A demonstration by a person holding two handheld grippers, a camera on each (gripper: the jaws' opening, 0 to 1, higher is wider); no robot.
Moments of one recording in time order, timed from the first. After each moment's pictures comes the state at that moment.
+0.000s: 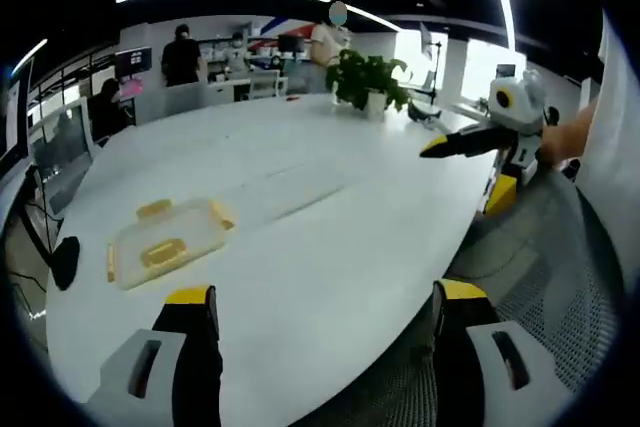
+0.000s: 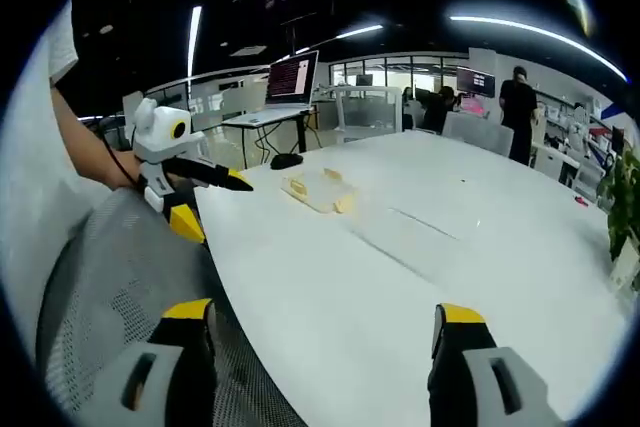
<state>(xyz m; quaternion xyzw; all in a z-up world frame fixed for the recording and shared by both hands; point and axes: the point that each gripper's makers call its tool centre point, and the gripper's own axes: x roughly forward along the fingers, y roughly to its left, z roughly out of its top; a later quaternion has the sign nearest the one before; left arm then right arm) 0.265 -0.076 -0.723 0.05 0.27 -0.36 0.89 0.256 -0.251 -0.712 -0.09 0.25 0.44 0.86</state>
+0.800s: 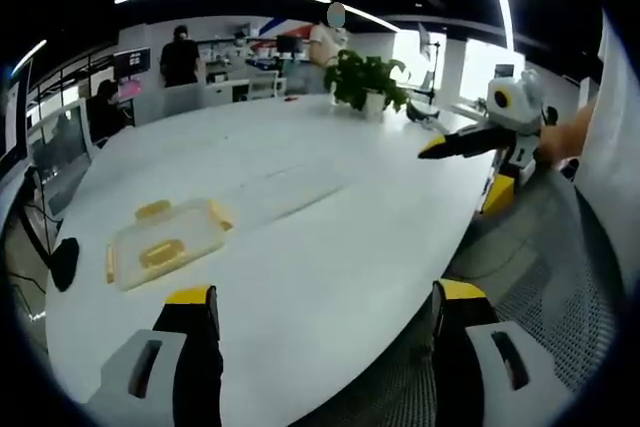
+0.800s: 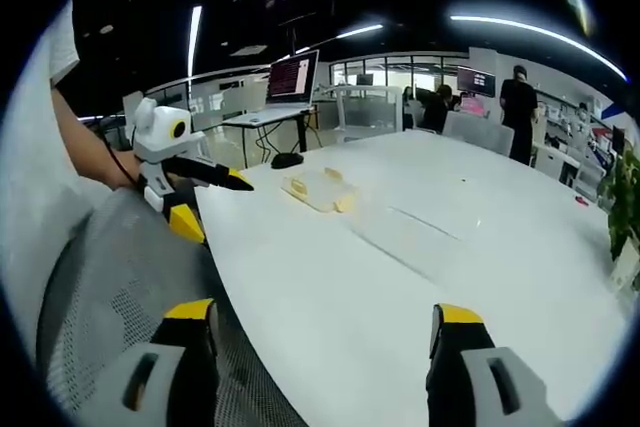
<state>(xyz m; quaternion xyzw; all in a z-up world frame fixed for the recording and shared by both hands) 0.265 -0.077 -0.722 0.05 0.27 -0.36 0.89 0.256 -0.250 -0.713 -0.09 0.25 0.44 0.86</state>
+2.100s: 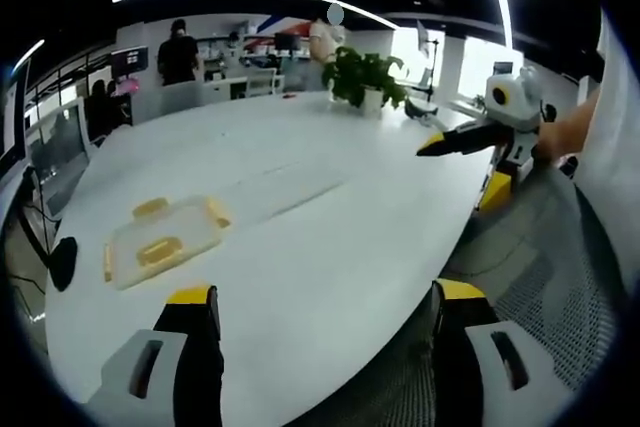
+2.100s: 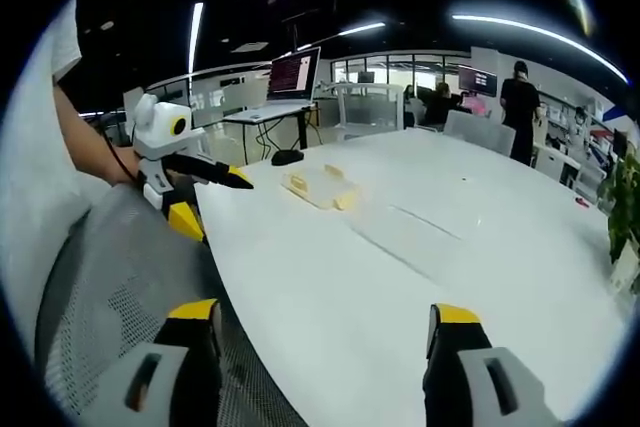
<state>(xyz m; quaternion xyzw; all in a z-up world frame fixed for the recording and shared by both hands) 0.263 -0.077 -0.727 0.06 0.28 -0.37 0.89 0.256 -0.251 -0.715 -0.10 0.26 0.44 0.86</state>
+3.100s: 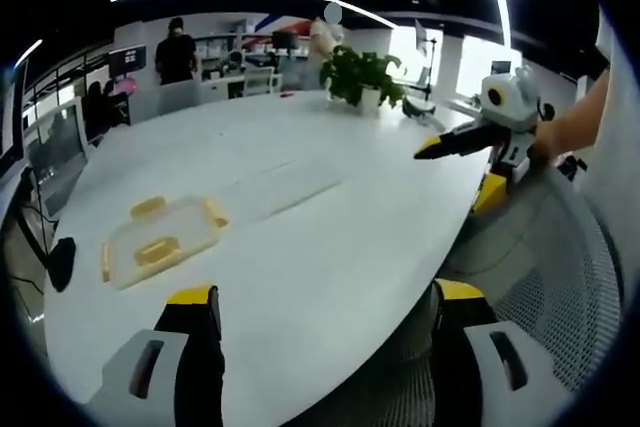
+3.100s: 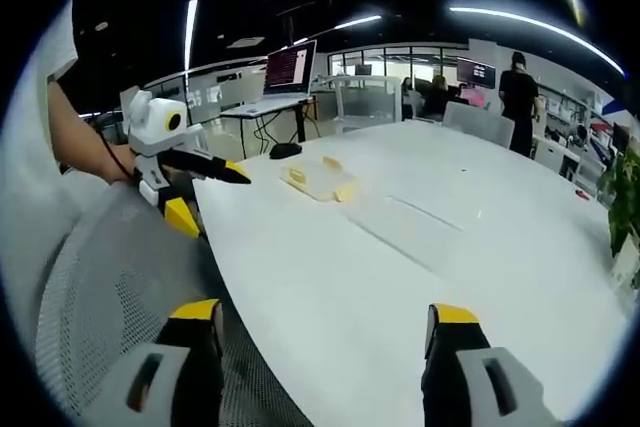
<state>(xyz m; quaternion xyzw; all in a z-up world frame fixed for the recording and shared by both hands) 0.260 -0.079 -0.724 0.06 0.27 -0.37 0.88 0.254 -0.251 -0.720 -0.10 0.27 0.43 0.85</state>
